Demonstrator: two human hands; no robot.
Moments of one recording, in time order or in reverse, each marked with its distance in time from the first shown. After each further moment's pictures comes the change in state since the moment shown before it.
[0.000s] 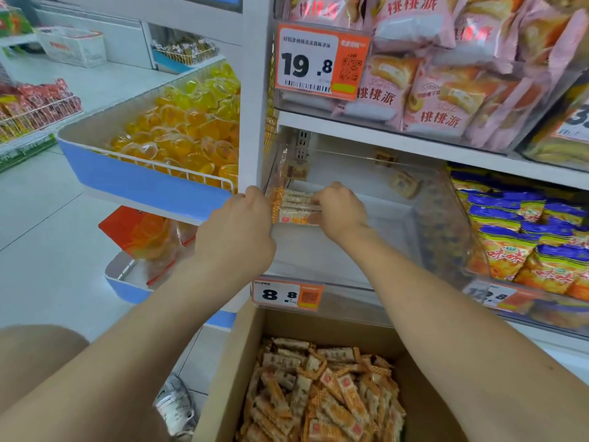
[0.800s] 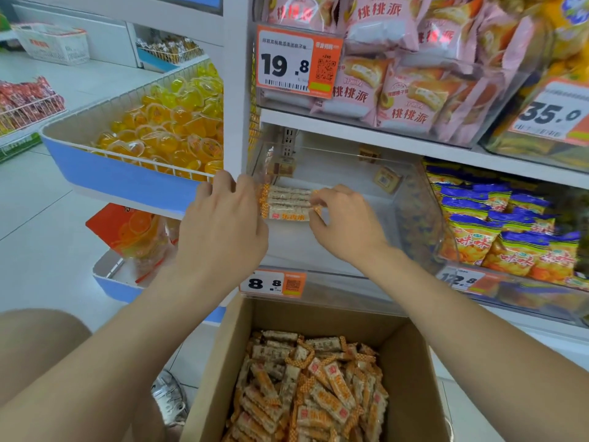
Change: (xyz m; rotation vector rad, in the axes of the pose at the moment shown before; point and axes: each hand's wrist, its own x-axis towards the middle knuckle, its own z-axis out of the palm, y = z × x) left_hand -0.018 0.002 0.007 0.046 0.309 0.161; right_hand -0.089 0.008 -0.052 0.189 0.222 -0.094
